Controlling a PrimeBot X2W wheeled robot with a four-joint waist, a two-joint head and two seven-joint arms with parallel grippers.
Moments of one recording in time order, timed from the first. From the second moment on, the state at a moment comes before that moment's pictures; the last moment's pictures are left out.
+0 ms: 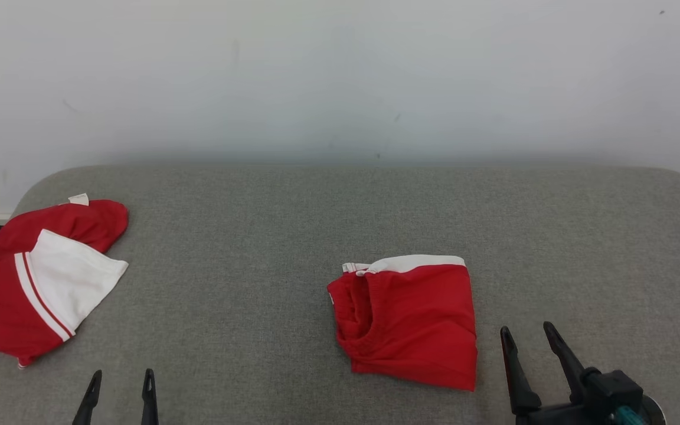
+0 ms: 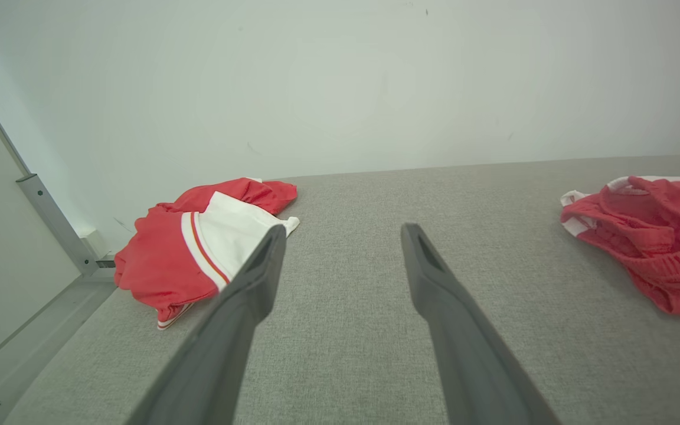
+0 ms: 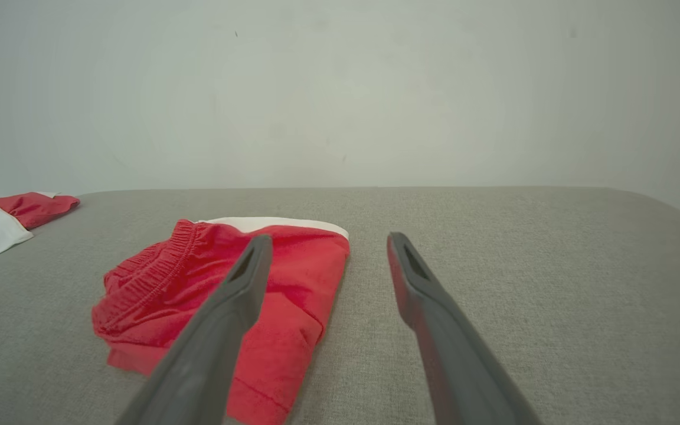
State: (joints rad) left arm 0.10 0.12 0.06 0.14 -0.05 -0.06 -0.26; right arm 0.02 -0.10 0.02 0.24 0.13 0.13 -0.26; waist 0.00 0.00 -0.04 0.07
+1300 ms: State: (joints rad) left arm -0.03 0.10 0.02 0.16 -0.06 -0.09 -0.26; right arm -0.52 -0.12 0.10 0.97 0.18 0.13 -0.20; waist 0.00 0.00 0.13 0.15
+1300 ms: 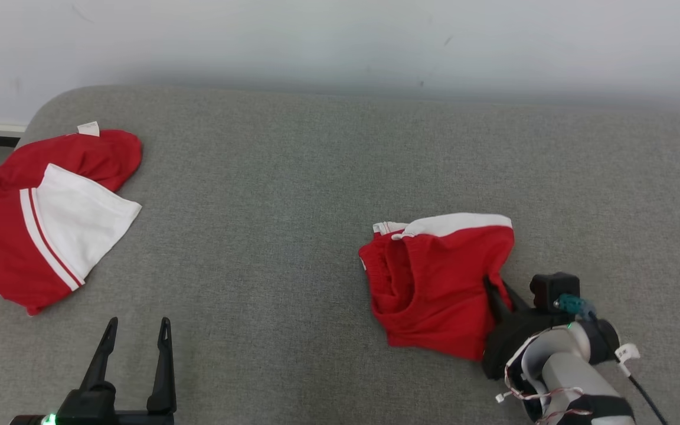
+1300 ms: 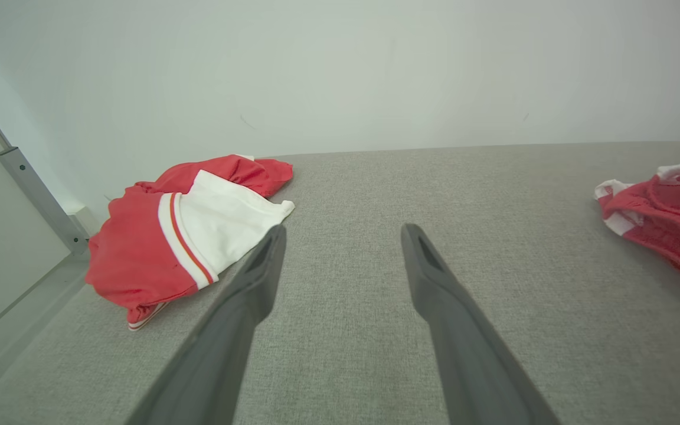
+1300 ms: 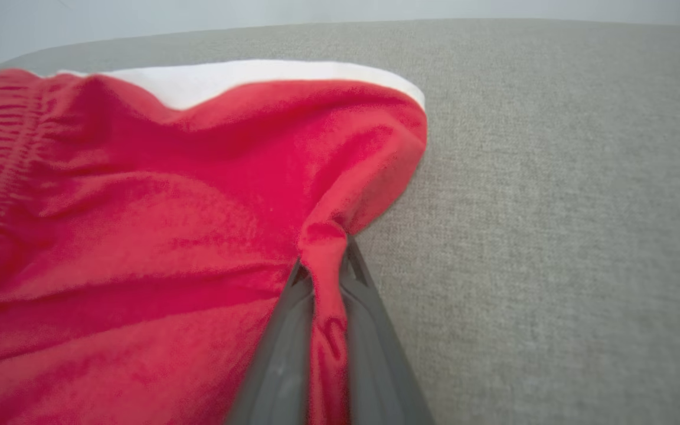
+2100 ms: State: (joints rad) left arm -0.20 0.12 0.02 -0.01 -0.09 -0.12 -0.26; right arm -0.98 -0.54 0.37 0.82 0.21 0.13 -0.09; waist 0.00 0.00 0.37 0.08
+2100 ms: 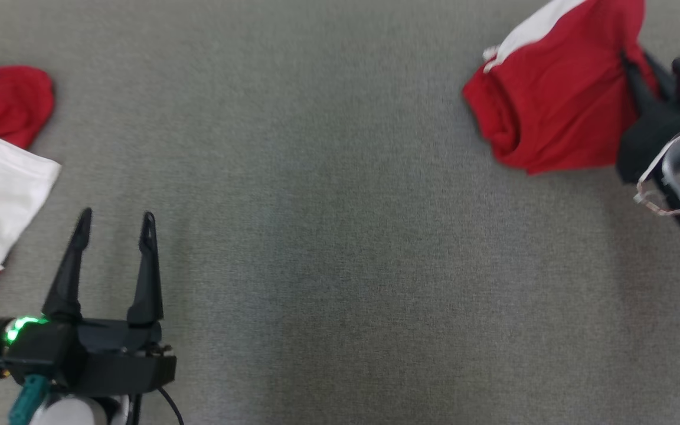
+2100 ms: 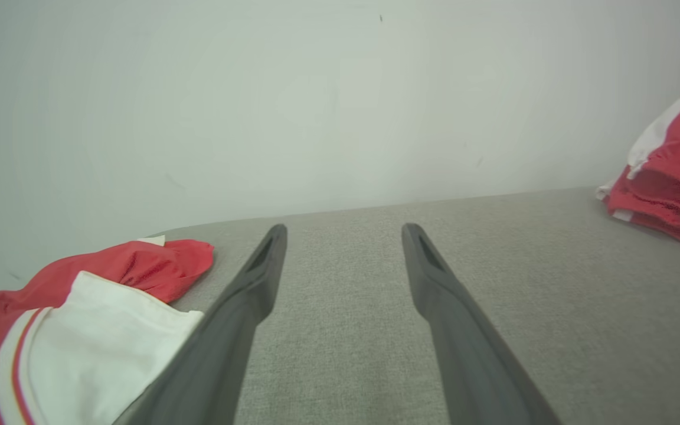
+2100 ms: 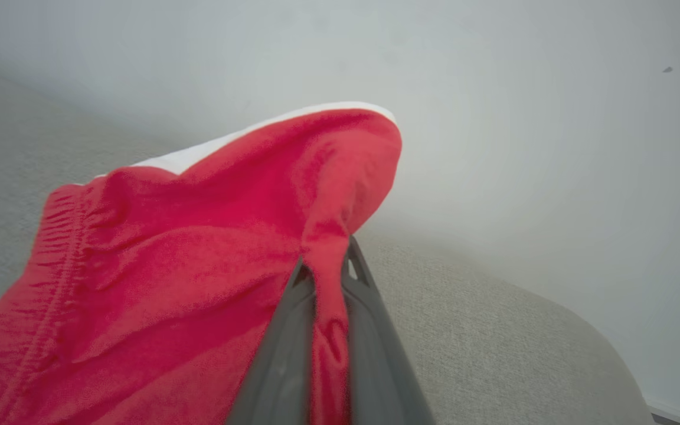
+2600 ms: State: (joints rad) left arm -0.27 0.18 0.05 -0.17 -0.07 -0.12 -0.26; right arm -1.08 -0.78 0.37 0.72 0.25 0.13 0.00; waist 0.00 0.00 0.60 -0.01
